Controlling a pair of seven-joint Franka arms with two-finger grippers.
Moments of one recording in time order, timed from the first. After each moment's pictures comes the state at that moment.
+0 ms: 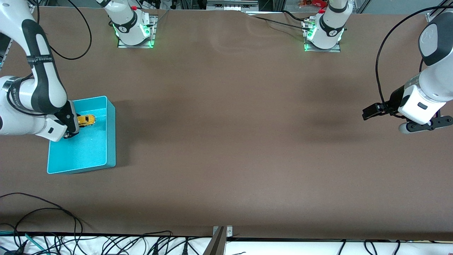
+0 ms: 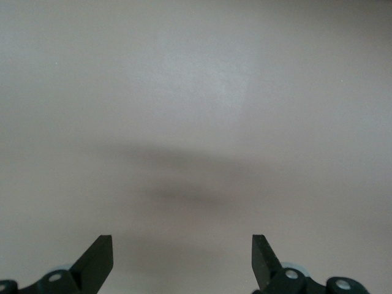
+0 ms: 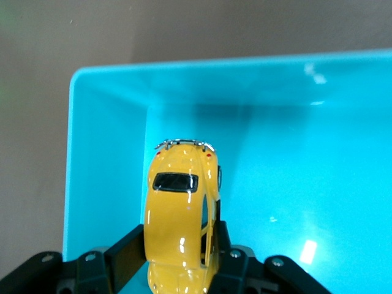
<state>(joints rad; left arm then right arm) 0.09 0.14 -0.13 -1.66 0.00 1.75 -0.24 -0.24 0.48 0.06 -1.76 -0.08 1.90 -1.94</state>
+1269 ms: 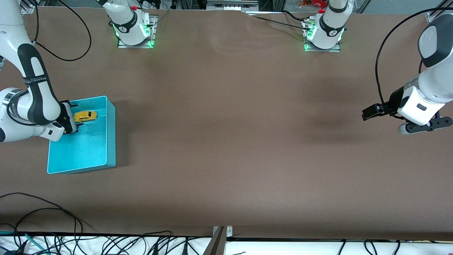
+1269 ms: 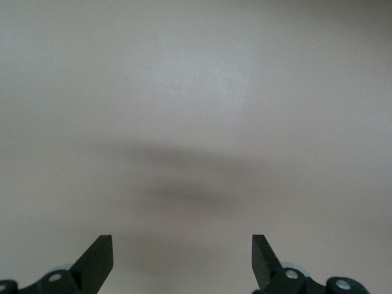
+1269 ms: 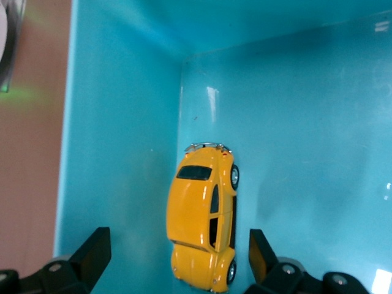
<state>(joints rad) 0.10 0.15 -0.13 -1.66 0.00 1.75 -0.24 -0.33 0.64 0.03 -1.69 -0.08 1.80 -1.99</state>
